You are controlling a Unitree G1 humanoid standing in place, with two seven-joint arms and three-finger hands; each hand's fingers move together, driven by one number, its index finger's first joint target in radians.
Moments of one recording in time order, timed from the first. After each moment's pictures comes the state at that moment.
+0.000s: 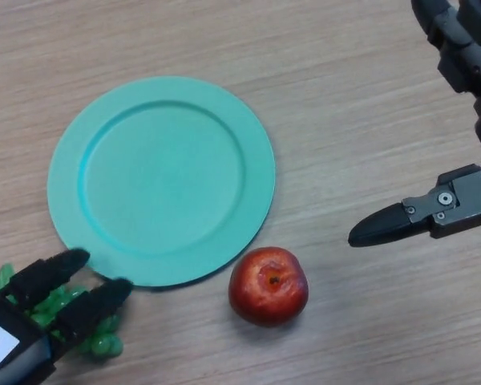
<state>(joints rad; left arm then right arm) 0.18 0.47 0.44 0.06 1.28 -1.03 0.16 -0.33 -0.28 -0.04 -0.96 0.12 0.83 0.12</state>
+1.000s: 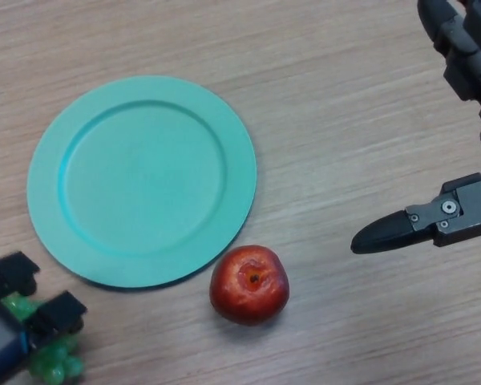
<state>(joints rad) 0.19 0.54 0.50 -0.06 1.34 -1.05 0.32 -0.30 -0.29 -0.04 -0.99 0.13 0.85 0.09</state>
